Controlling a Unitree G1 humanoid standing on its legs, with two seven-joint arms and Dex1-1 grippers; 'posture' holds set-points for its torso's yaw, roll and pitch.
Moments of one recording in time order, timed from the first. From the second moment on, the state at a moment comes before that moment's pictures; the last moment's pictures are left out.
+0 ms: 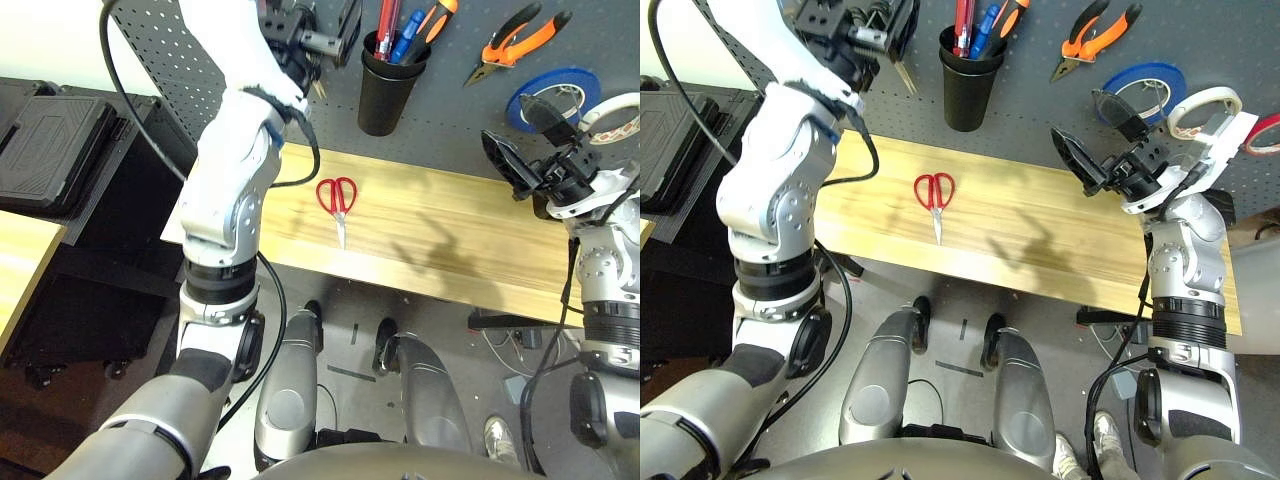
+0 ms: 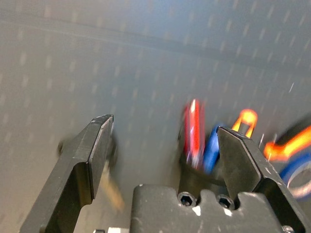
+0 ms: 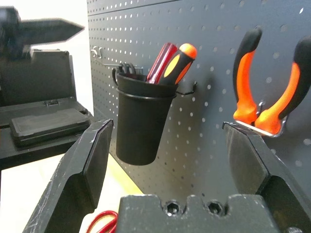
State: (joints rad) left arm -0.76 0.13 0.00 -0.40 -0.20 0.69 -0.07; right arm -0.47 -0.48 -0.33 0.22 0.65 -0.10 1.00
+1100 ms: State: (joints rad) left arm -0.55 0.06 -0.07 0.24 -0.05 0.44 -0.04; right arm -0.19 -0.48 -0.08 0.06 0.31 0.02 0.80
